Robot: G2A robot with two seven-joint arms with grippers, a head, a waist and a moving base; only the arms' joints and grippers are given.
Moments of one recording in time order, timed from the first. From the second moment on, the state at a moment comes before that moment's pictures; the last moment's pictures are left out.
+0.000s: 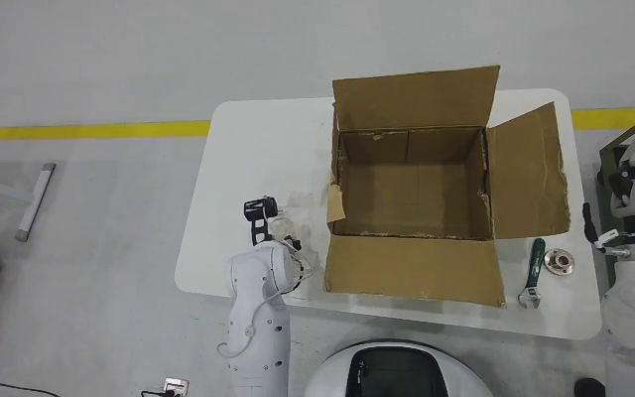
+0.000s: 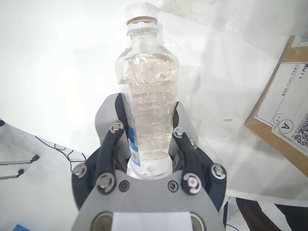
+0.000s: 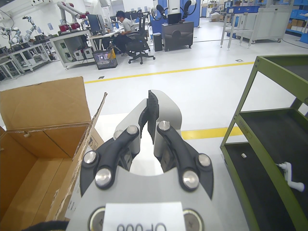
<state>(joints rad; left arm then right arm) 1.10 -1.75 -1.49 -1.70 1.78 0.13 -1.27 -1.51 -1.43 1.94 -2.10 -1.21 -0.05 0.05</state>
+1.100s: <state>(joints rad) 1.12 -1.74 -1.43 -2.16 1.72 0.15 -1.40 -1.42 -1.40 2.06 -2.16 -0.54 -0.02 0.65</state>
